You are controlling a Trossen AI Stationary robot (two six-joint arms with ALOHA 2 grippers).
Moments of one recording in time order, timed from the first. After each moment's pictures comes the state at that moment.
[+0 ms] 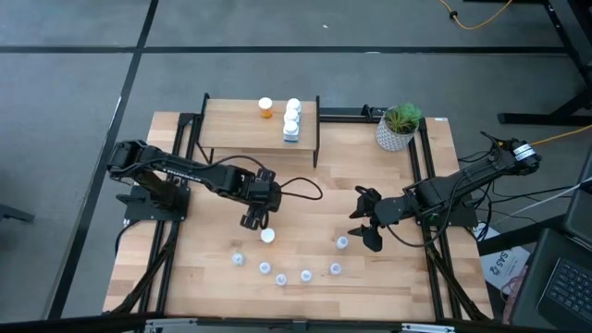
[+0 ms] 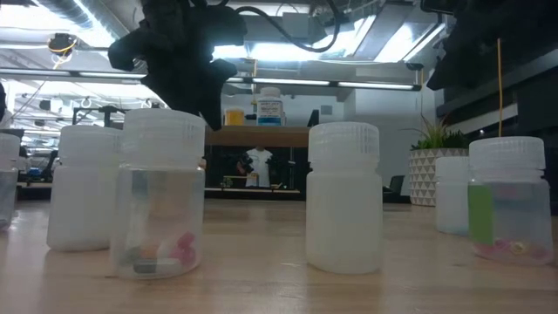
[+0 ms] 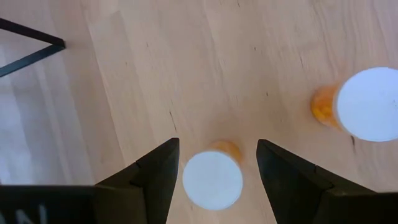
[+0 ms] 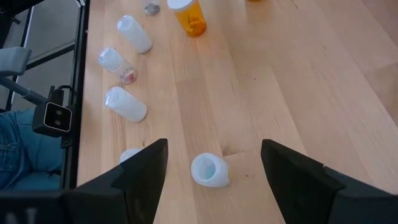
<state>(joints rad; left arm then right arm) -0.11 1.55 1.13 -0.76 -0.18 0.21 0.40 1.12 0.76 -0.42 0.17 0.65</state>
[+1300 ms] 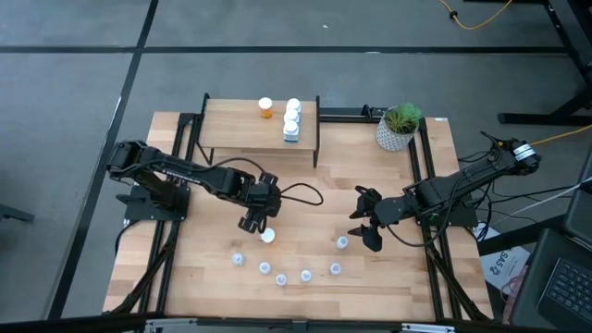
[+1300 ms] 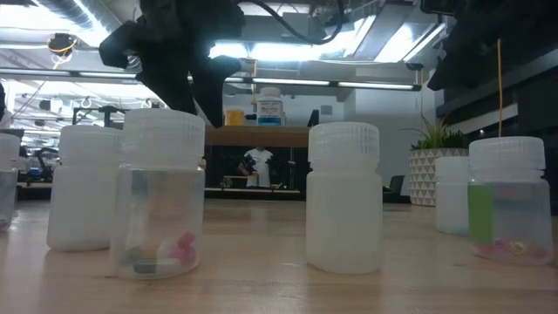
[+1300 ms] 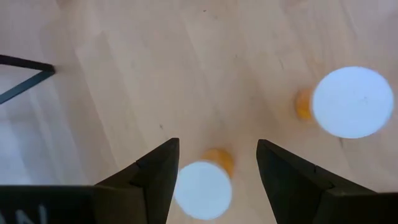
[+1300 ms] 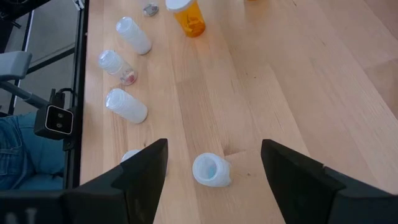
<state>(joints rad) -0.13 1.55 1.13 -0.74 -0.16 0.29 0.40 1.12 0.76 -0.42 0.17 0.67</state>
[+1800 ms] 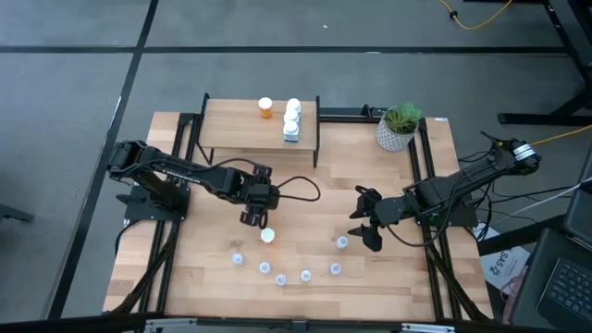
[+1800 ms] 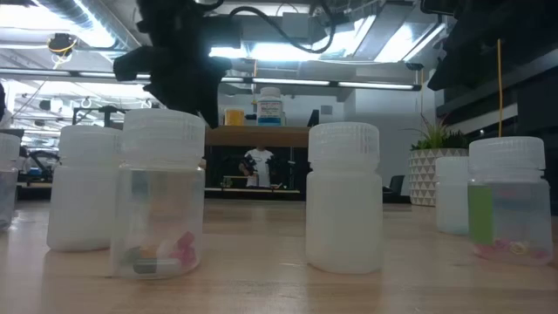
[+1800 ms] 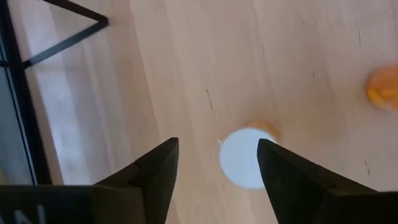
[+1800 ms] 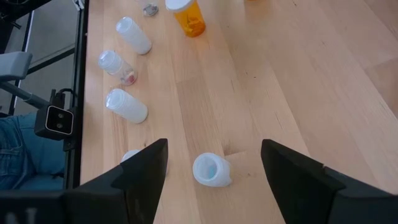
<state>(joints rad) -0.13 1.55 1.13 -0.81 -0.35 0.19 0.40 1.12 0.76 -0.42 0.17 0.68</state>
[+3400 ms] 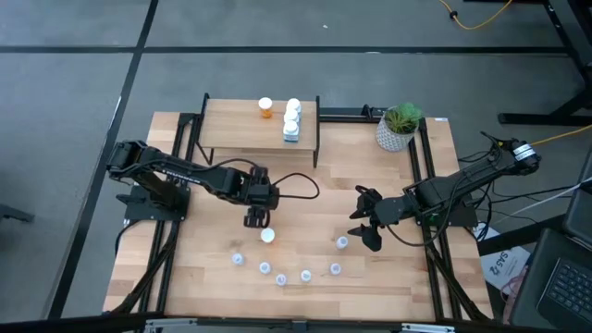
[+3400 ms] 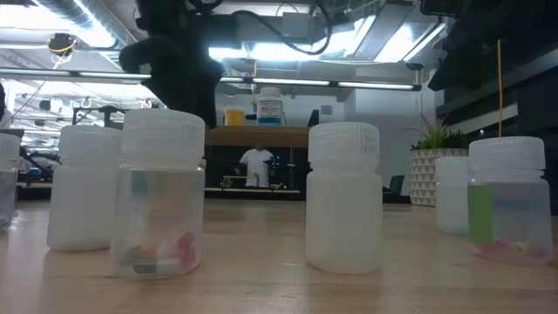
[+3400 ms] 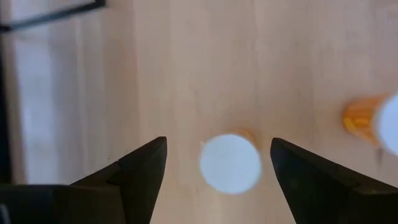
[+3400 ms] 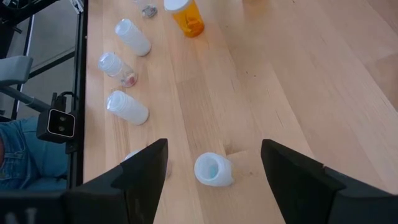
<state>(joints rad) -0.13 1.55 1.13 -0.80 -0.31 -0.01 0.40 1.12 0.76 -0.42 0.16 0.70</state>
